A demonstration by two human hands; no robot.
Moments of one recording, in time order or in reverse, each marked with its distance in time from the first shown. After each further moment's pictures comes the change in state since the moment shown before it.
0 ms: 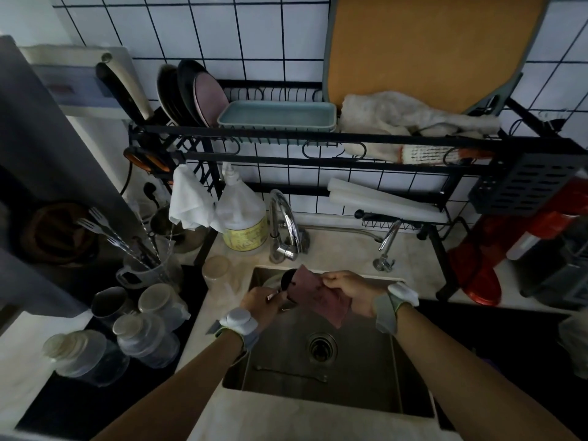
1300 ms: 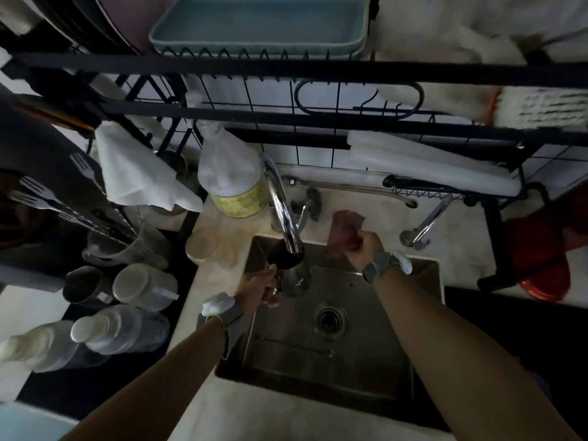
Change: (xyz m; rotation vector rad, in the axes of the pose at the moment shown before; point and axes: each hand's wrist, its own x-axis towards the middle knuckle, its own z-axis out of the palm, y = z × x) left_hand 0.070 -0.012 0.034 -0.784 -0.093 -0.589; right_hand 0.187 0.017 -0.079 0.832 0.348 0.085
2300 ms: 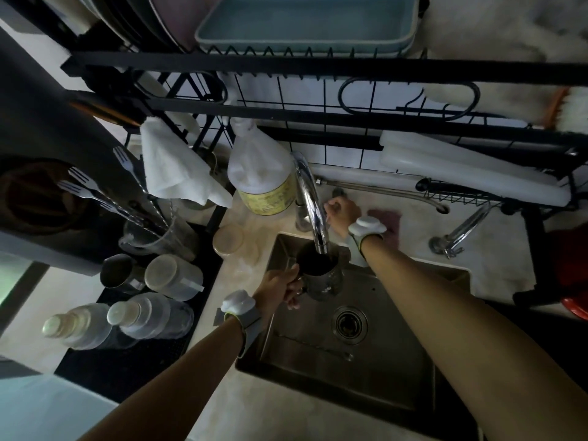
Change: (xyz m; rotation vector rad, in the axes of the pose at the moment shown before) left_hand -0.028 0.015 -0.009 0.093 -0.146 0.068; right_hand 0.011 0.026 0.099 -1.468 -0.104 -0.633
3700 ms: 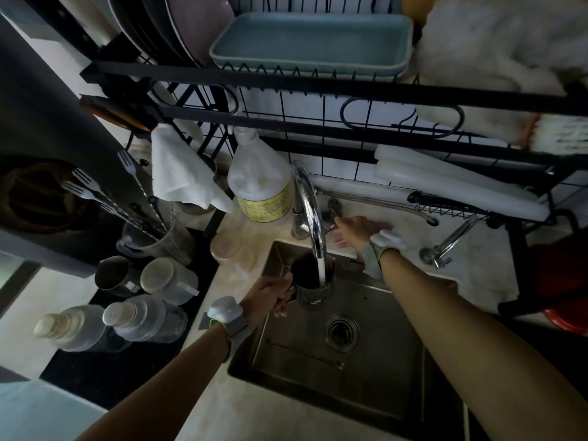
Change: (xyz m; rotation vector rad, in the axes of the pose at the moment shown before) left_hand -0.030 0.013 -0.004 0.122 -0.021 0.125; right_hand -0.024 0.005 -0.031 0.401 -0.150 0.302
